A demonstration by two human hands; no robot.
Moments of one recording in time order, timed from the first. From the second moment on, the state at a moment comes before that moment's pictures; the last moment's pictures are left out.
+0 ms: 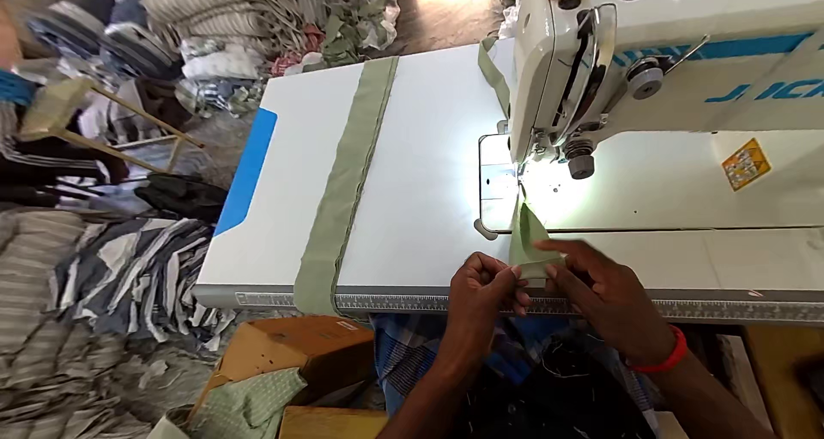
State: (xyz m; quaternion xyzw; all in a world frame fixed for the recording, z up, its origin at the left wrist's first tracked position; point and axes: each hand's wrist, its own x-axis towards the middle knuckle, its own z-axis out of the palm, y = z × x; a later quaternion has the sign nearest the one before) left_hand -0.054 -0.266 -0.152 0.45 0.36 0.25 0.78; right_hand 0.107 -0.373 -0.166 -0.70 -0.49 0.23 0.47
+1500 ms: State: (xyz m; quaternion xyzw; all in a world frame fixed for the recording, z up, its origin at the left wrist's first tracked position) left_hand -0.053 -0.267 -0.134 0.58 0.38 0.15 0.71; right_hand 0.075 -0.383 -0.171 -0.72 -0.58 0.03 0.38
